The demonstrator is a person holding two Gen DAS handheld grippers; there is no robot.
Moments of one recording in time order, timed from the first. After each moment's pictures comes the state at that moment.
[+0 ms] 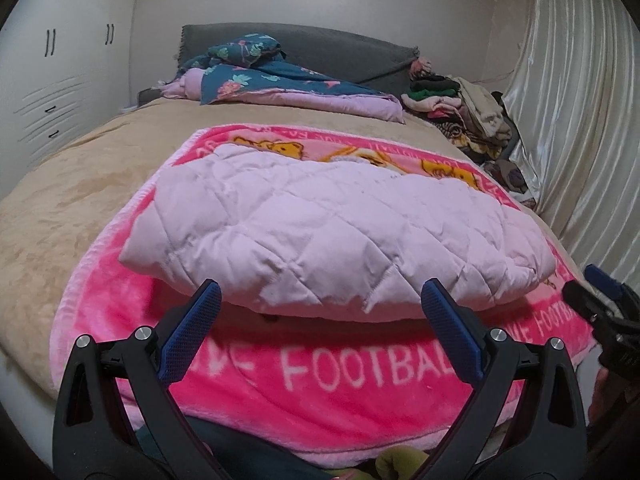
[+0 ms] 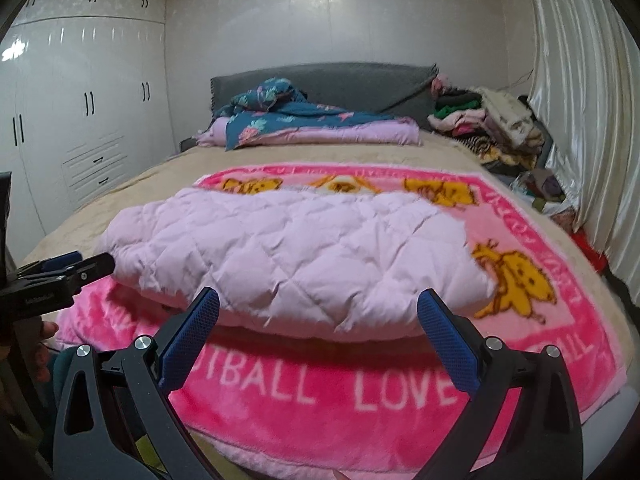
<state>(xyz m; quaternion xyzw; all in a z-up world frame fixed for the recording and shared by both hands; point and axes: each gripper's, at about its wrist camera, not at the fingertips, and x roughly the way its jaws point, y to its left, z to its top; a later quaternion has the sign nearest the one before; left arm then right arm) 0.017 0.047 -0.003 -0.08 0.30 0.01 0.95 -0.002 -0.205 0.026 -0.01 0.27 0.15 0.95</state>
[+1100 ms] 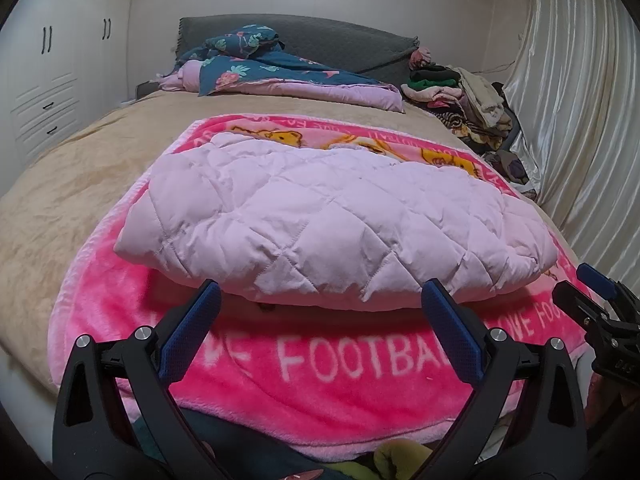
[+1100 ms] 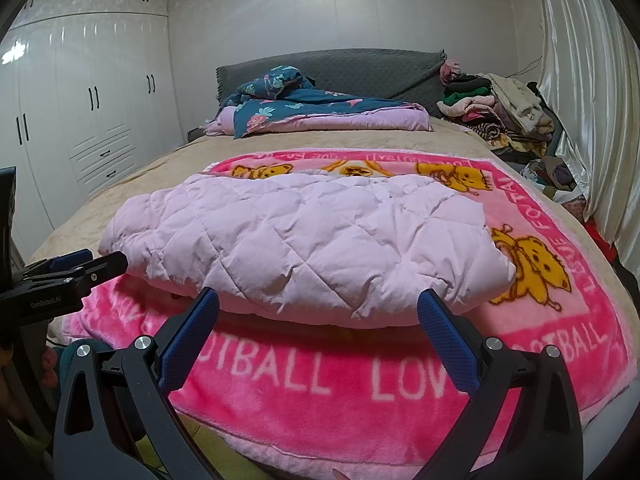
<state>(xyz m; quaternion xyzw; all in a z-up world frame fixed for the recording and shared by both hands) 0.020 0.040 -0.010 -0.07 0.31 0.01 0.95 0.001 -0.200 0.017 -0.01 0.28 0.16 0.95</state>
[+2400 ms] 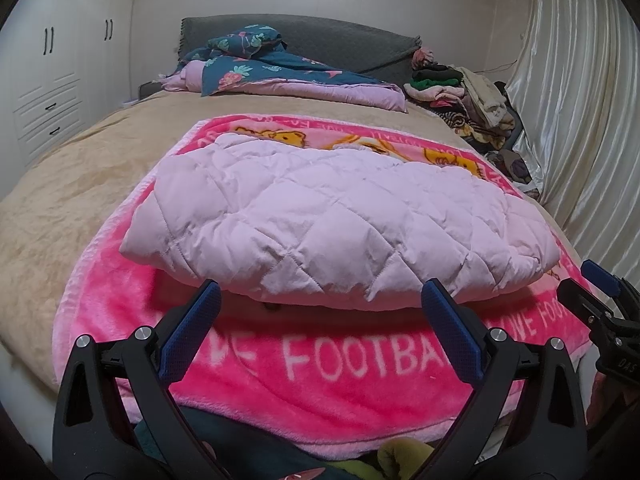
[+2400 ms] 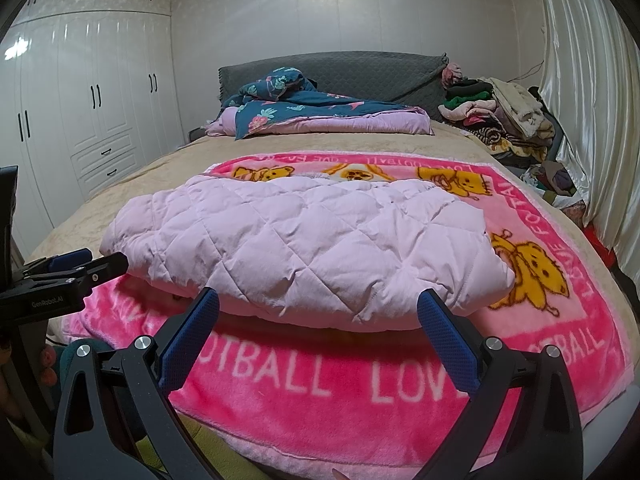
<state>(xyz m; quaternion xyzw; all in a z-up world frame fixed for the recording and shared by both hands) 0.018 0.043 -0.009 -0.07 0.31 0.01 0.95 0.000 -0.199 0.022 -0.01 0.28 0.16 0.95</state>
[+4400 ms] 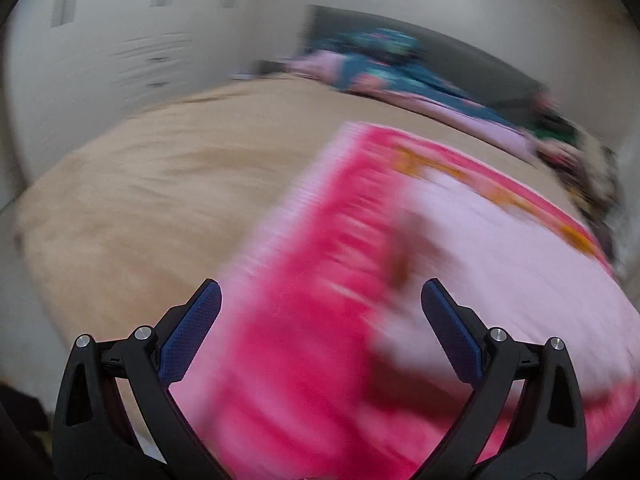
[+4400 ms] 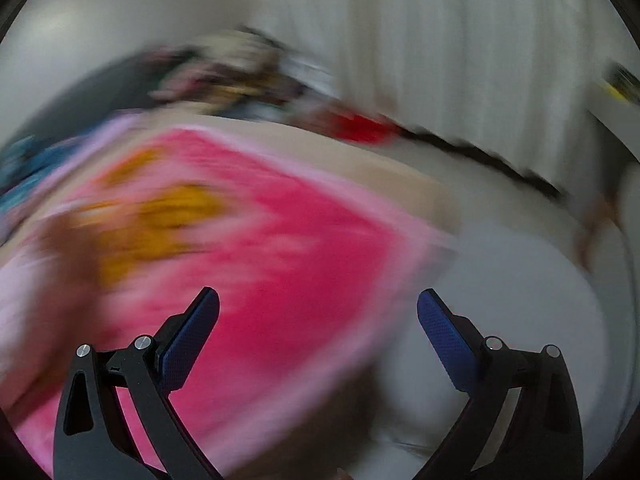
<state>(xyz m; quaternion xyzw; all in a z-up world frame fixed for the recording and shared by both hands) 0.055 0.286 -0.015 -0.15 0.31 0.24 0.91 -0.025 -0.598 -0.080 0.18 0.35 -0.36 0.84</state>
